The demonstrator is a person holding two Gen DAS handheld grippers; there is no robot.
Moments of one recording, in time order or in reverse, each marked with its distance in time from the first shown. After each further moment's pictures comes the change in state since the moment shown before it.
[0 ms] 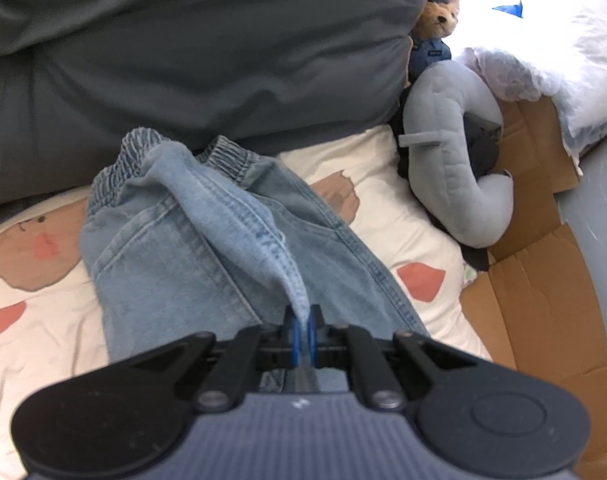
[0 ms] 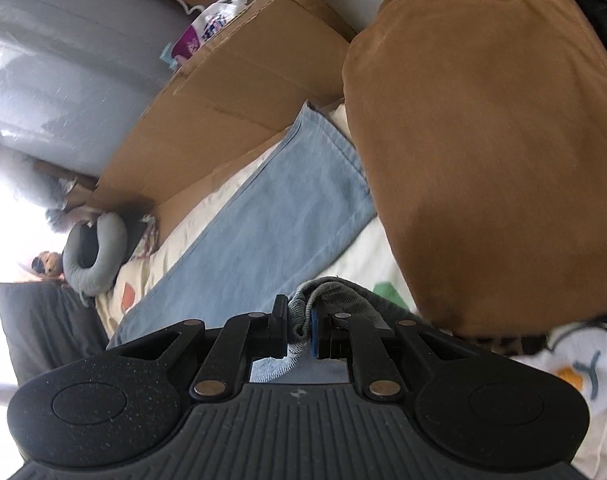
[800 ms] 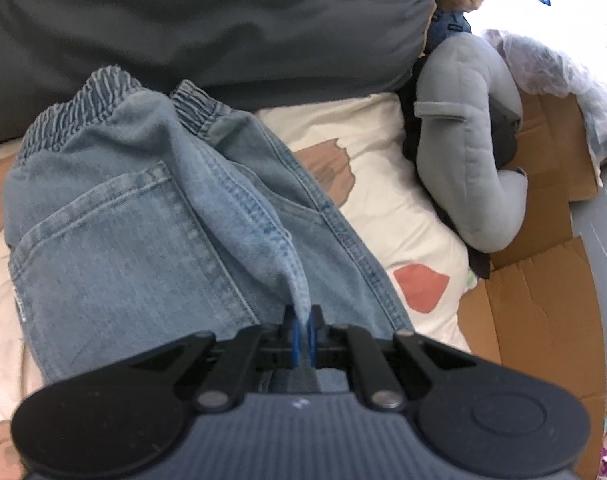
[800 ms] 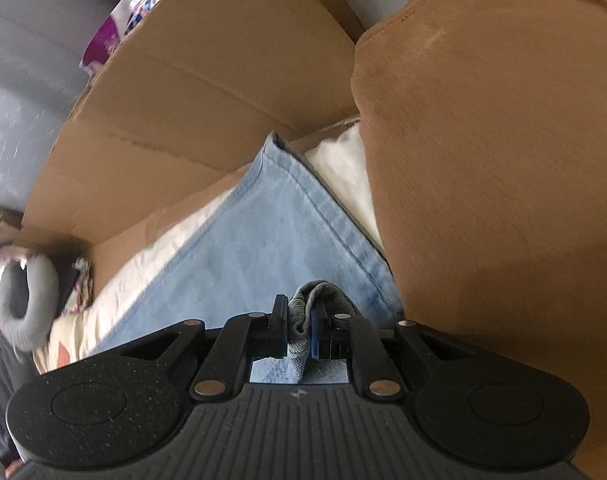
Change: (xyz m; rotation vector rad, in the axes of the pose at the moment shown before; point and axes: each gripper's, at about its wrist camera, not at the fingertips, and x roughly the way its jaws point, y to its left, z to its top) left arm 0.081 -0.002 -0.001 -0.085 0.066 -0.085; right arm 0.143 0.008 0.079 0.002 -0.061 -0.143
